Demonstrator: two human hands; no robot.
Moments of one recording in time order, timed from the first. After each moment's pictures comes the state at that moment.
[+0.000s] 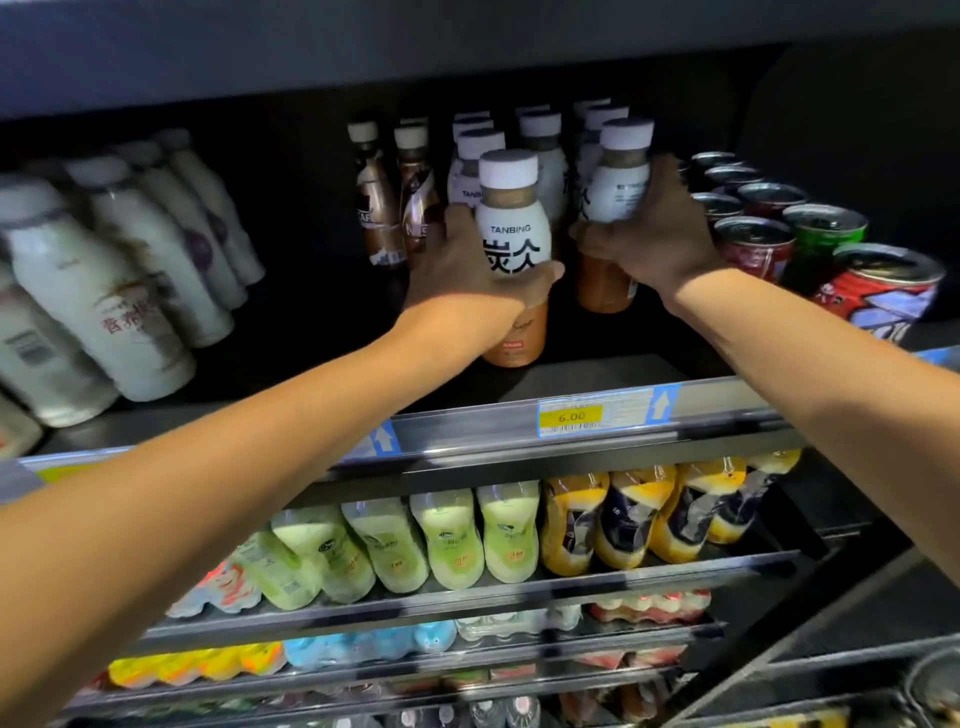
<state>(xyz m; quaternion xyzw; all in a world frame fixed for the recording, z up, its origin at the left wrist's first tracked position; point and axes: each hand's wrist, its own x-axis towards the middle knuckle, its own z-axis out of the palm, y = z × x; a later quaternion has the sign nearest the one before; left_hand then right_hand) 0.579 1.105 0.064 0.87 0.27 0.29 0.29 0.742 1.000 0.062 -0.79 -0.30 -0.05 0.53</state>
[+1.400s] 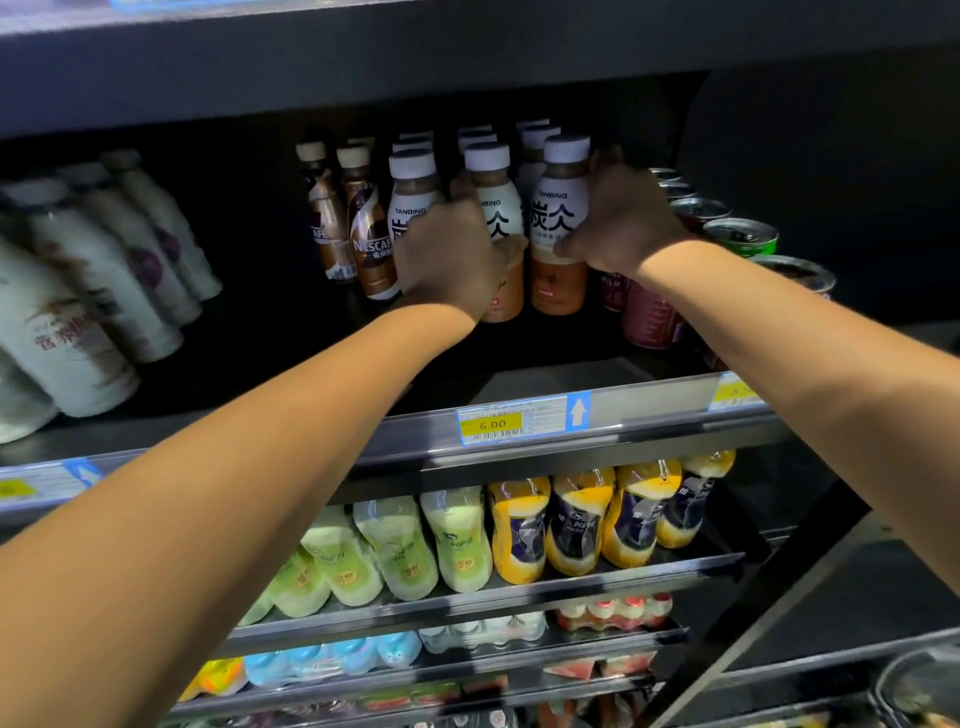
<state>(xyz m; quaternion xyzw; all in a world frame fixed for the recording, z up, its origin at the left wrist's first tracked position) 0.649 1.086 0.075 0.89 0.31 0.34 0.03 0.757 0.977 0.101 -0.89 -0.34 -0.10 0.28</state>
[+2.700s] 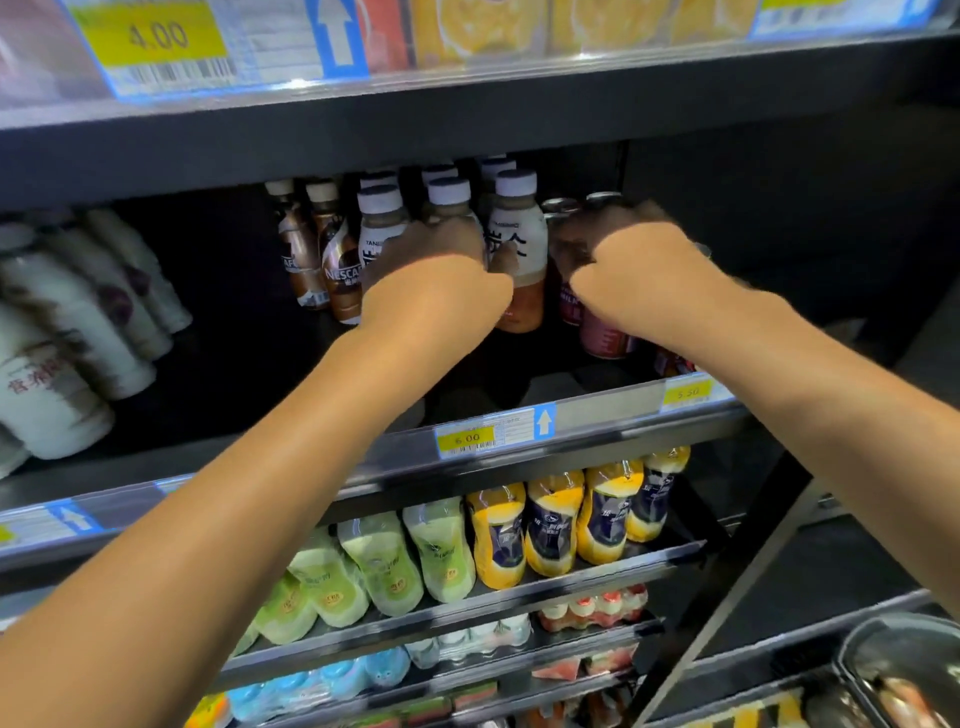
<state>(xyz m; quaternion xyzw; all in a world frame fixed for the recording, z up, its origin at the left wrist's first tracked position) 0.602 1.037 0.116 0.93 0.28 0.25 0.05 0.696 0.907 0.120 -0.89 -0.40 -0.17 0.15</state>
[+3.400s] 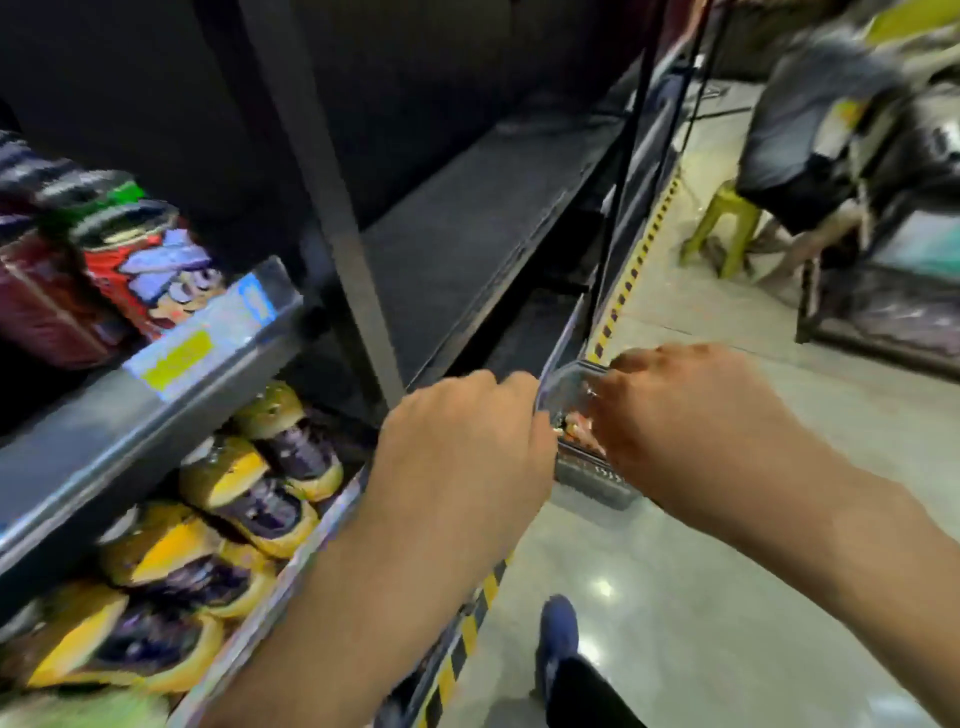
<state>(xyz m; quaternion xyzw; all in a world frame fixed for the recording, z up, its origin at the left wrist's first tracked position) 0.598 0.764 0.006 0.95 -0.25 0.14 0.07 0.569 0.604 0.010 -0.99 -0.06 -0.03 -0.13</state>
